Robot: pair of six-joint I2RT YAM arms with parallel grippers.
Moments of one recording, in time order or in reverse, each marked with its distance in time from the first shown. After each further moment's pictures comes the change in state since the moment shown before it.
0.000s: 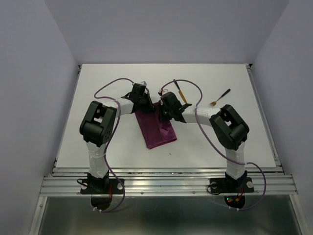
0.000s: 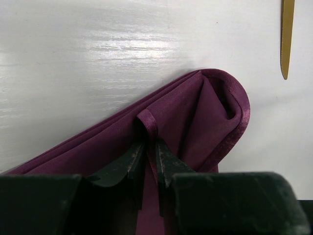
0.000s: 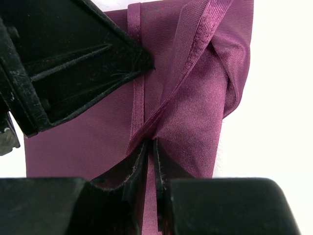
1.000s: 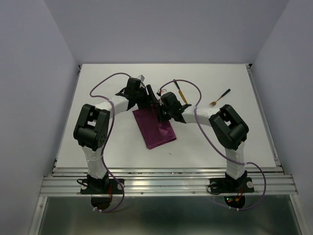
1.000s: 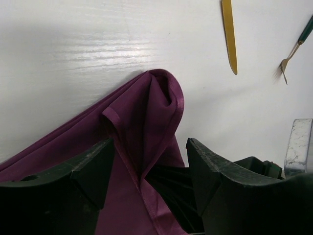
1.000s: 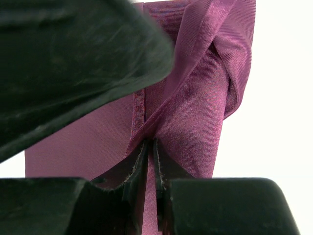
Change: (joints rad) left arm 0.042 -0.107 0.006 -0.032 0.095 0.009; right arm 0.000 0.007 -0.005 0.035 -0.069 -0.046
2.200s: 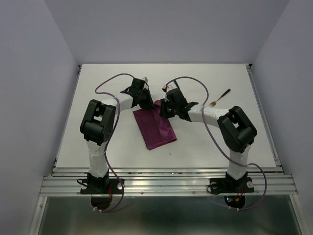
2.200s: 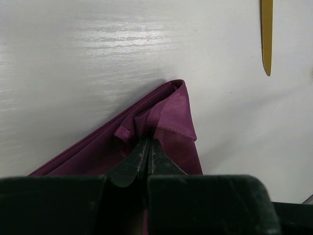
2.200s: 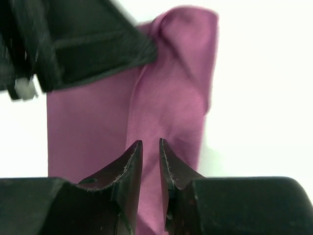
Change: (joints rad) left arm -0.015 0.129 0.116 -0.088 -0.022 0.039; right arm -0.032 -0.091 -0.046 -0.010 -0.002 0.027
